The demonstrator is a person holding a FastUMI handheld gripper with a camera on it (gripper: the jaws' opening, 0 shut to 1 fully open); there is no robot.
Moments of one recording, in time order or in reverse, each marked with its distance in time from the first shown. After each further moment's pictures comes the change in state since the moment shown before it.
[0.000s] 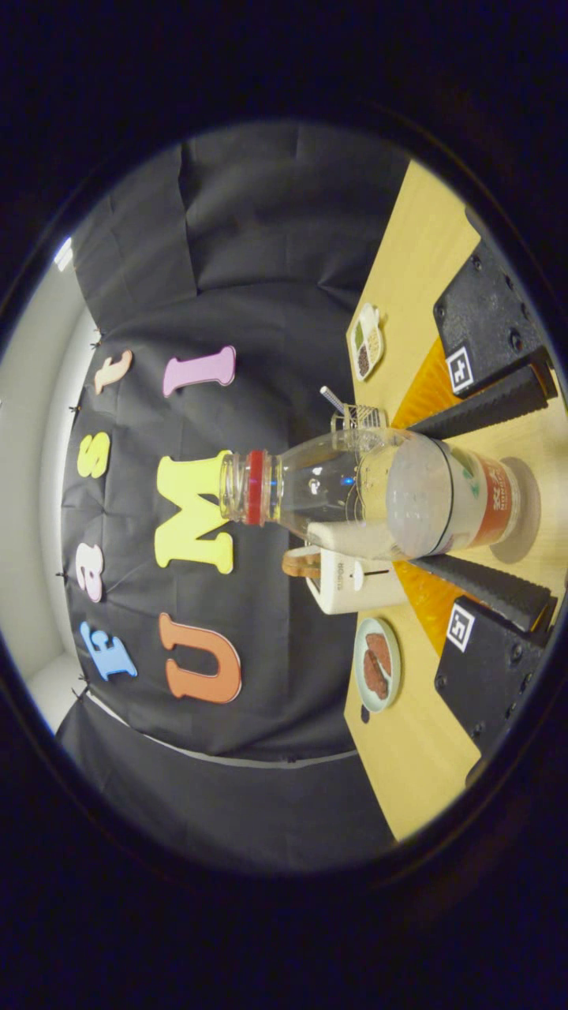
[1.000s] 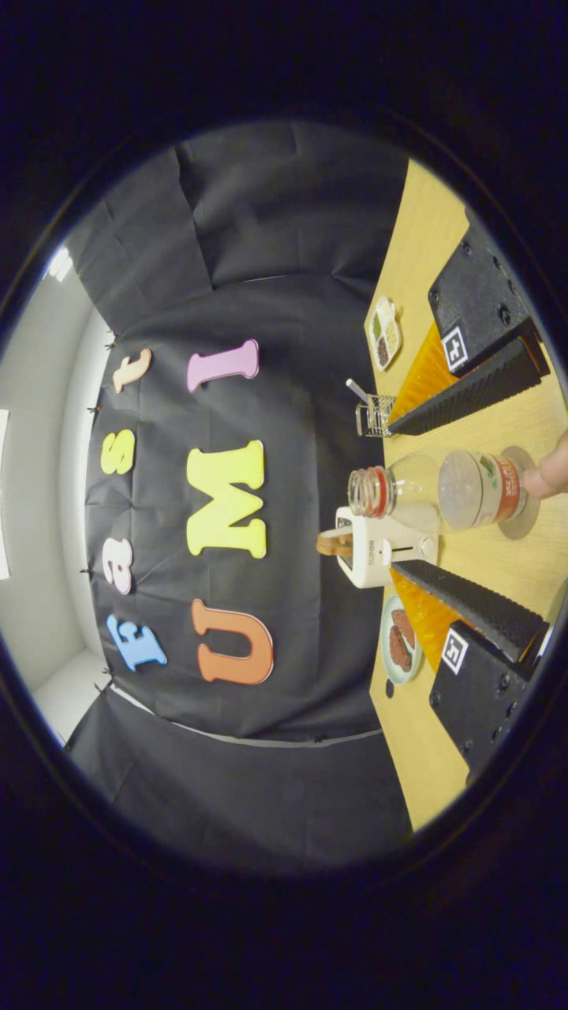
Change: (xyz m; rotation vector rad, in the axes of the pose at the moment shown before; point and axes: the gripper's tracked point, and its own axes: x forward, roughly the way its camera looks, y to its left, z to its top) arm -0.051 0.013 0.058 0.020 -0.095 0.054
